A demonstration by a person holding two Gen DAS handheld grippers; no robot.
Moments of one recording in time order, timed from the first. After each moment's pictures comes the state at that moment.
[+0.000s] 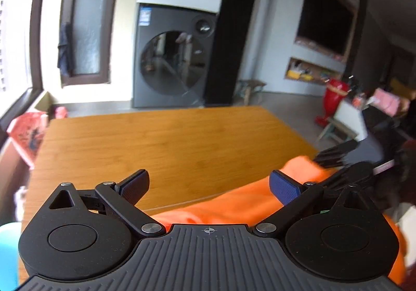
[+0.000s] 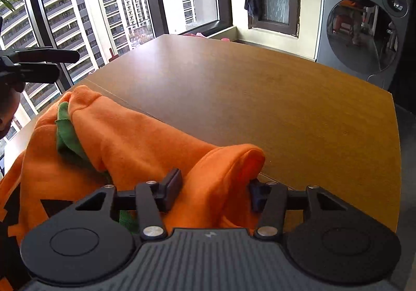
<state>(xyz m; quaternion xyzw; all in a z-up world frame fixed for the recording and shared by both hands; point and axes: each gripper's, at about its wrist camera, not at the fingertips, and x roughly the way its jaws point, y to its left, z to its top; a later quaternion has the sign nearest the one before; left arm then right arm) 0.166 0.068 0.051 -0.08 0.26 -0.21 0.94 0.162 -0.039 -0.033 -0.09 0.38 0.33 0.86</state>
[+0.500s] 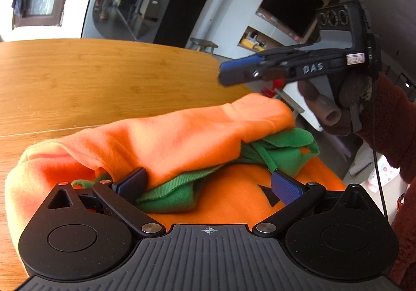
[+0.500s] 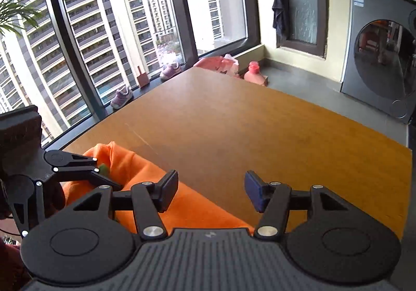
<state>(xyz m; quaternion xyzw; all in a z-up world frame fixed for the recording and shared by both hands) 0.168 0.047 -0.023 -0.12 0.35 -0.28 0.88 0.198 0.001 0.021 -0.09 0.38 0.41 0.83</state>
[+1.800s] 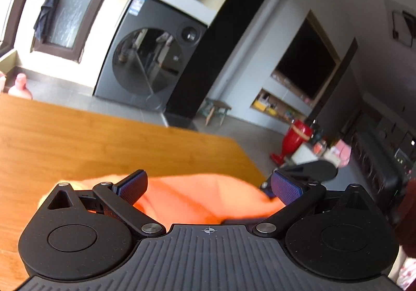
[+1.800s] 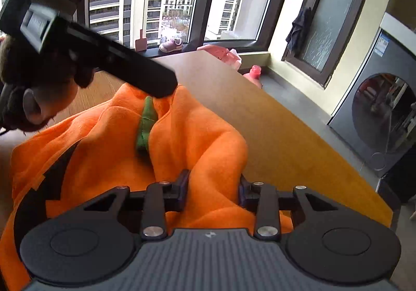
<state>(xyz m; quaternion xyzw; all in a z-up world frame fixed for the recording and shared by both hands) 0.258 0.104 0.049 -0.22 0.22 -0.24 0.92 0.166 0.048 0.006 -0.27 0.28 0.38 0.84</state>
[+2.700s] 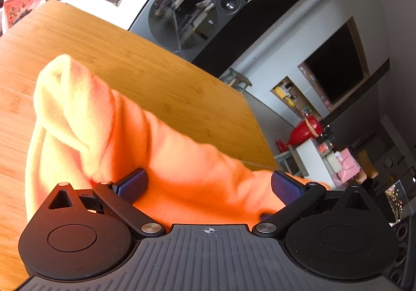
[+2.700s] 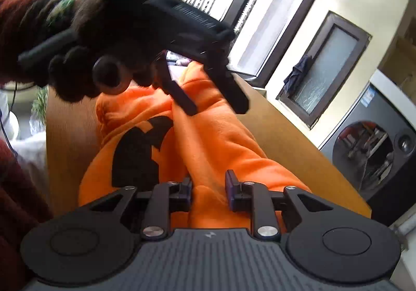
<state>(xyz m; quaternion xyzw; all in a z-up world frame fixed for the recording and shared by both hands) 0.174 0.075 -0.004 -0.29 0.35 -0.17 0.87 0.005 0.013 -0.014 -0.26 0.21 0.38 0.86</state>
